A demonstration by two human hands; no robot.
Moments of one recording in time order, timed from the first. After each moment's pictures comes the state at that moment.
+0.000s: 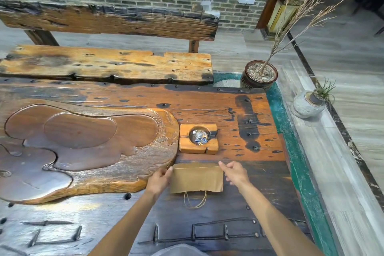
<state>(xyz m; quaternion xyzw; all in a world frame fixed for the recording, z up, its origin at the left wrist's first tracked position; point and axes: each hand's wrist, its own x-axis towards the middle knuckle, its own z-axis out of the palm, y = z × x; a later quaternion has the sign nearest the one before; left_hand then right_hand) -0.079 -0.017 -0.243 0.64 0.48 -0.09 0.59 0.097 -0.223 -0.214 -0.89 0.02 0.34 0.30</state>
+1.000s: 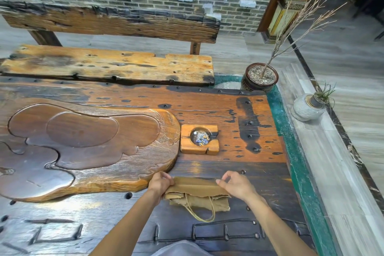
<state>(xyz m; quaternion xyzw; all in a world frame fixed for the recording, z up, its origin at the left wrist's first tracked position) -0.080 -0.022 -0.235 0.56 0.56 -0.11 0.60 0.079 -0.246 -0.205 -0.90 -0.15 0.38 0.12</state>
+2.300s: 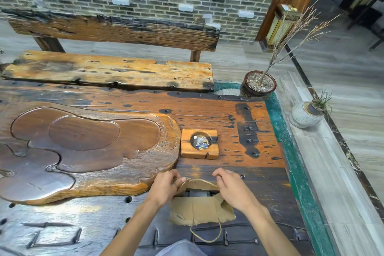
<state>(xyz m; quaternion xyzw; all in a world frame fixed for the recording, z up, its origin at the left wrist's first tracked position) -0.087 -0.037 -0.170 0.87 0.28 -0.04 0.40 0.039 -0.232 -0.127 -0.89 -0.31 0.30 0.17</state>
